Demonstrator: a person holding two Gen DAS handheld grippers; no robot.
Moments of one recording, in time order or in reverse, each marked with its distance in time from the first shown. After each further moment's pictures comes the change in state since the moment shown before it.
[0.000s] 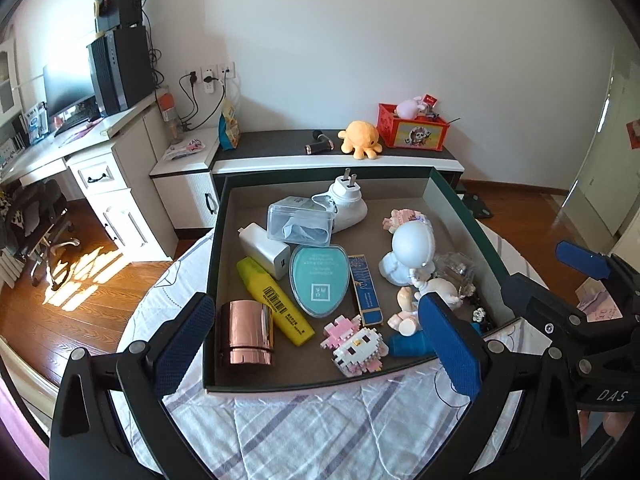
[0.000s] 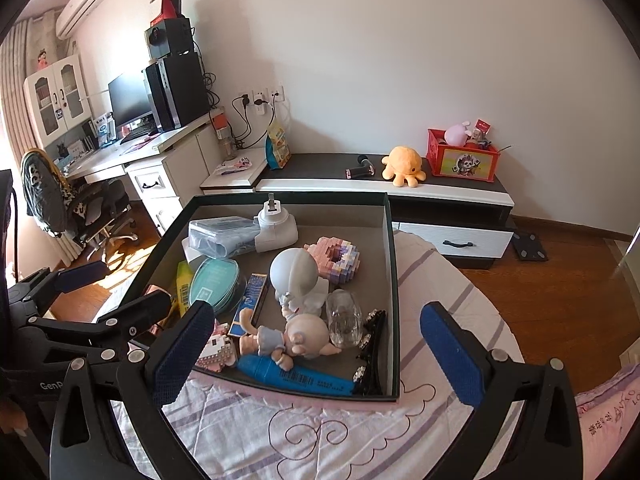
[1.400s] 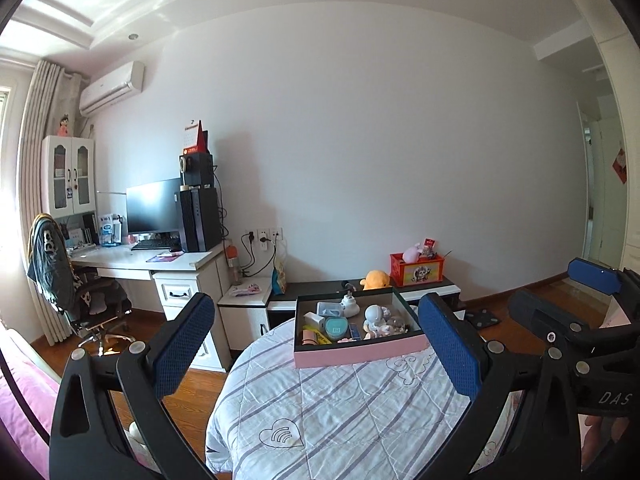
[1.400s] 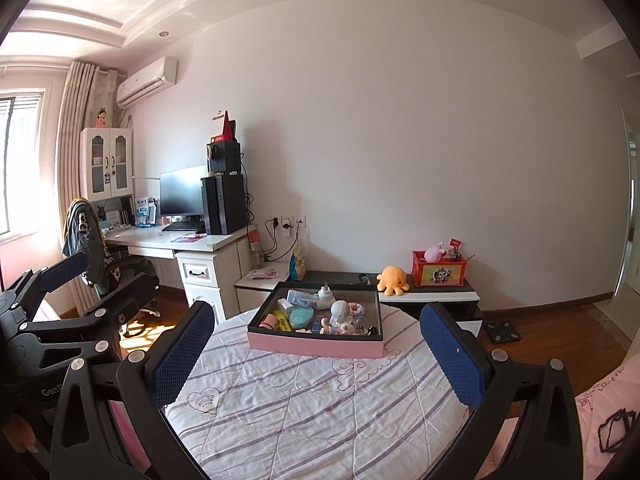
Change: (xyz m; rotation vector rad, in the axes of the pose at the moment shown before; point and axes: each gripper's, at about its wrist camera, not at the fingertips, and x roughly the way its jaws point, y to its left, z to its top) left arm -0.367 -0.032 -0.166 0.038 -0.628 0.140; right arm -0.338 0.093 -0.141 -0.060 -0.509 -0.026
